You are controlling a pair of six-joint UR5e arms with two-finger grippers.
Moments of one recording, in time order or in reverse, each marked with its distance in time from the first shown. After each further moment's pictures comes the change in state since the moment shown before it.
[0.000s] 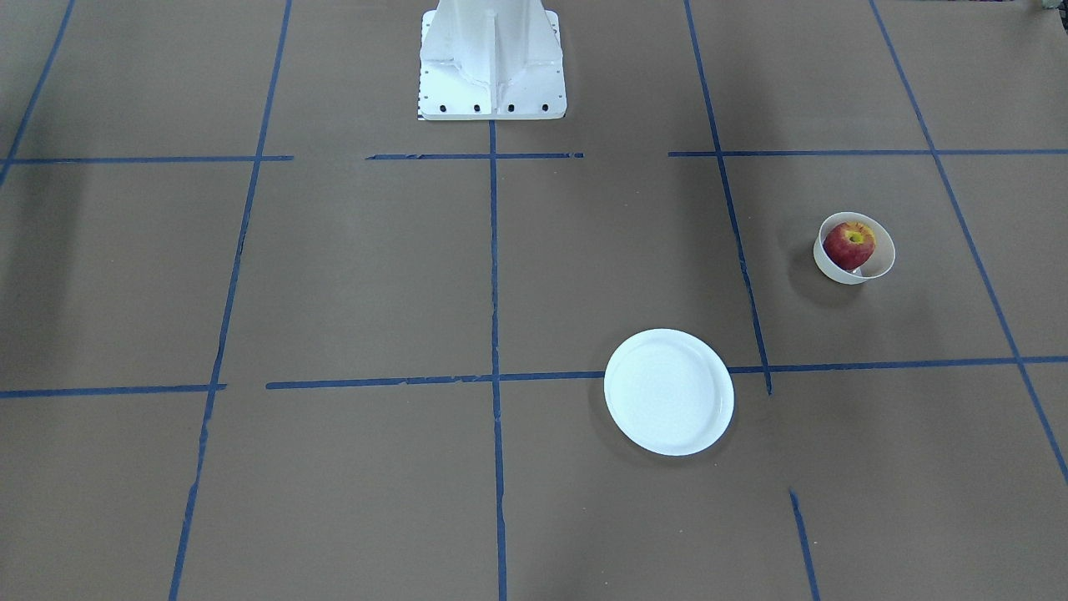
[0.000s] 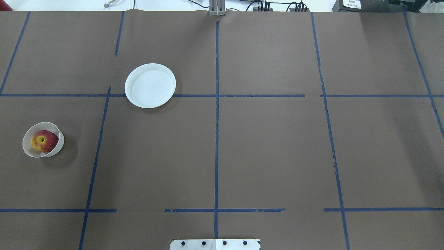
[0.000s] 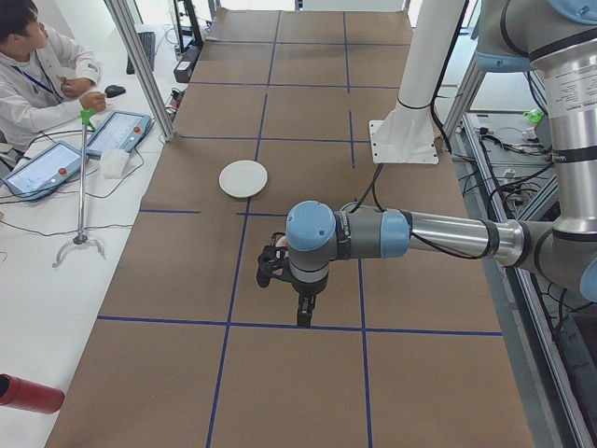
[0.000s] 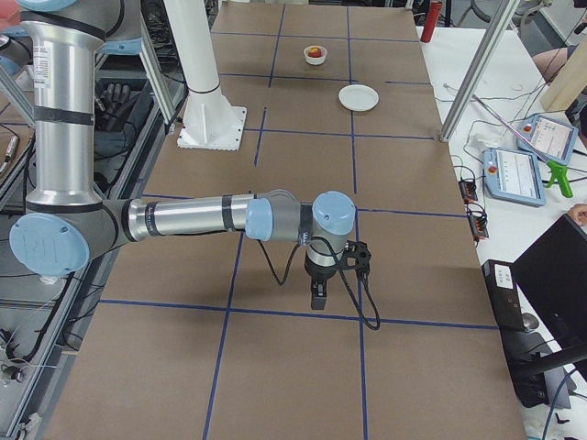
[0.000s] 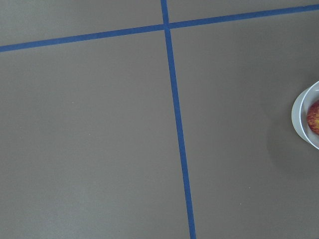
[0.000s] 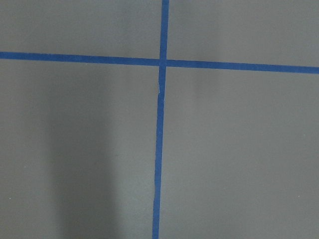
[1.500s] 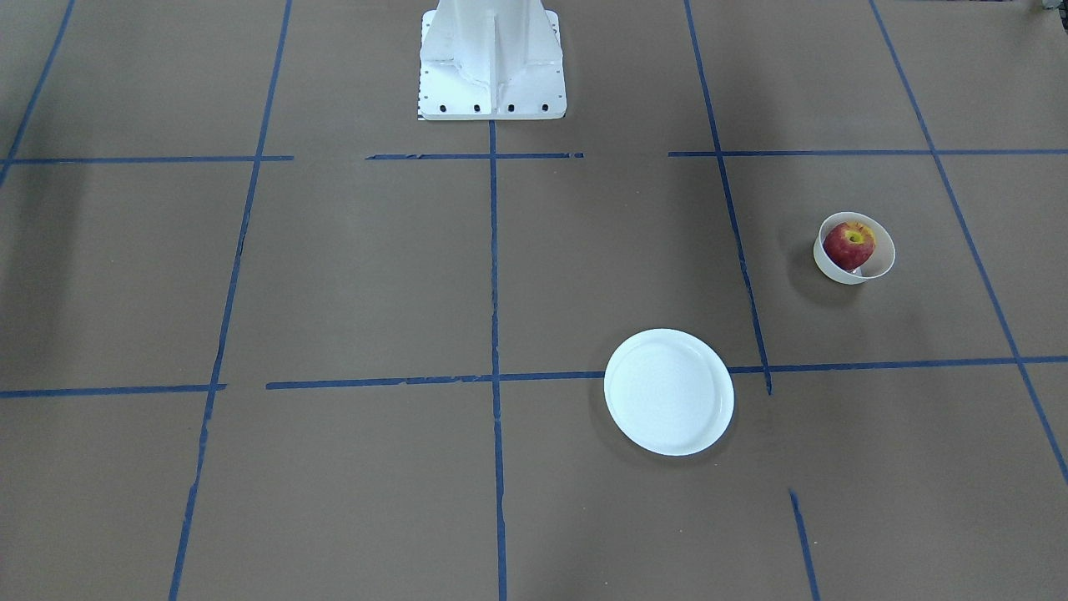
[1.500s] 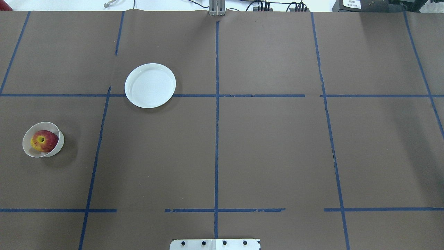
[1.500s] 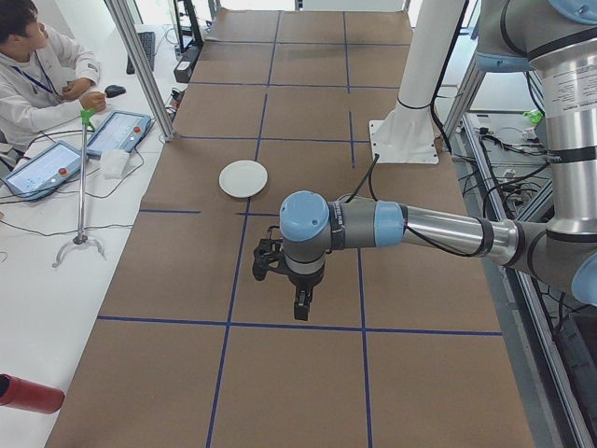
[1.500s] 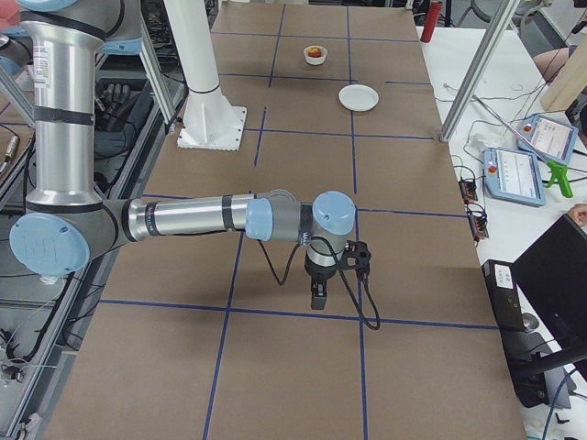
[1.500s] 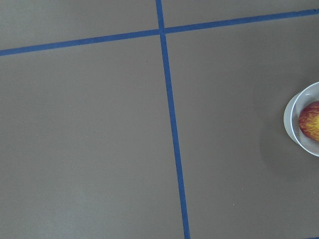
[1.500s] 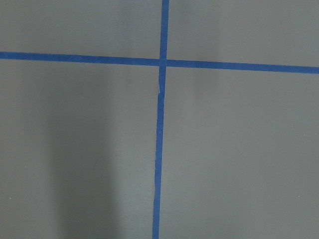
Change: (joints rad) left arm 0.001 -0.018 -0.027 0.088 0.006 0.007; right arm 0.000 0.000 0.001 0.000 0.000 0.000
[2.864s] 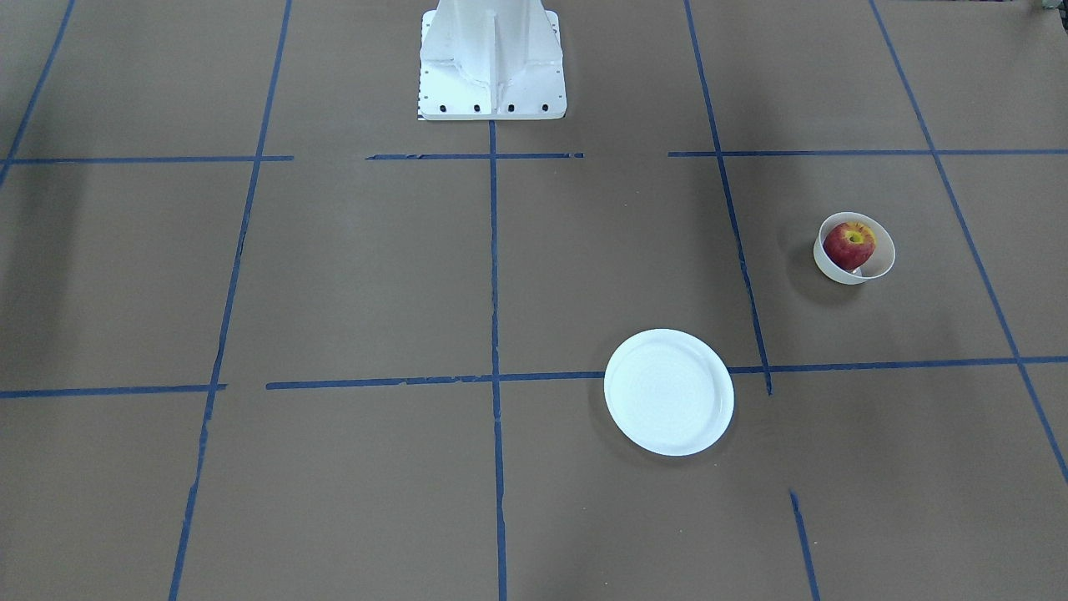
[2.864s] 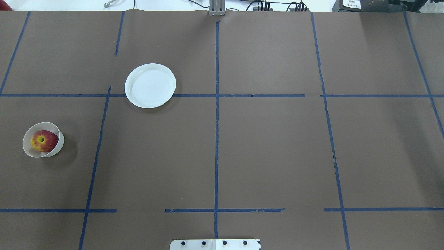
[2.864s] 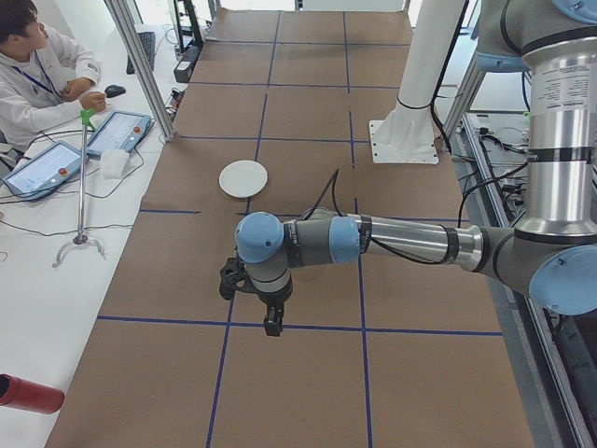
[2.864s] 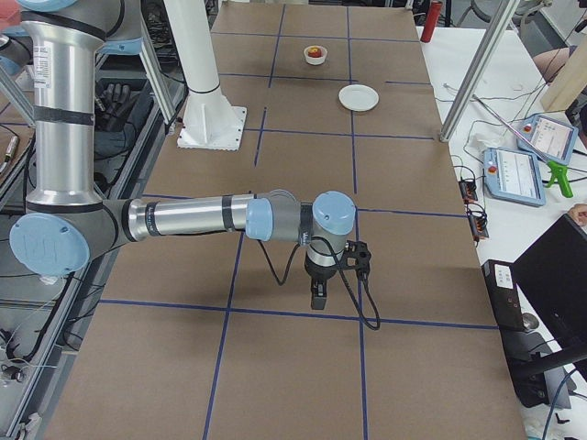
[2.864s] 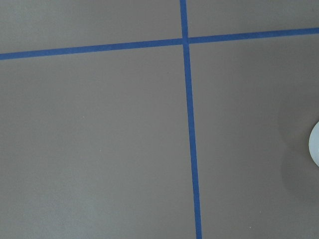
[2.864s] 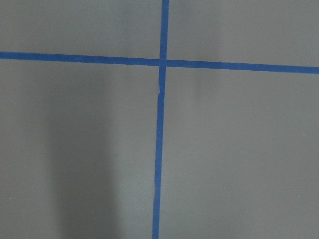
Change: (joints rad) left arm -0.001 -0.179 0.241 -0.005 0.004 0.001; right arm 0.000 0.000 -0.001 0.000 0.000 0.000
